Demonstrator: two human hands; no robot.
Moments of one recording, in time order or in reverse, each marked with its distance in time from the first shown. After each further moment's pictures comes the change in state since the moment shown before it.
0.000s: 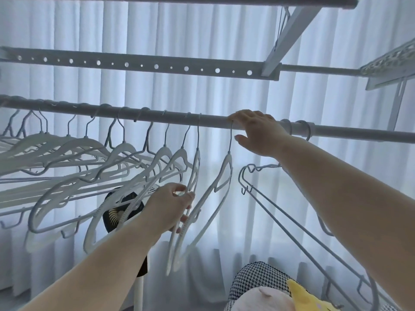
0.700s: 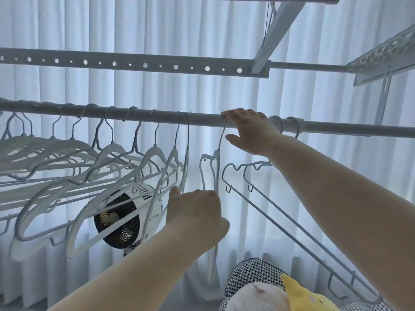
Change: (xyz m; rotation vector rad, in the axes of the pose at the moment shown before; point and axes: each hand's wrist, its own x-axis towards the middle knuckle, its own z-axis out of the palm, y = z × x) left_hand -0.023 0.026 0.058 1.237 -0.049 0.373; right_hand -0.008 0.014 0.002 -0.021 0.003 0.027
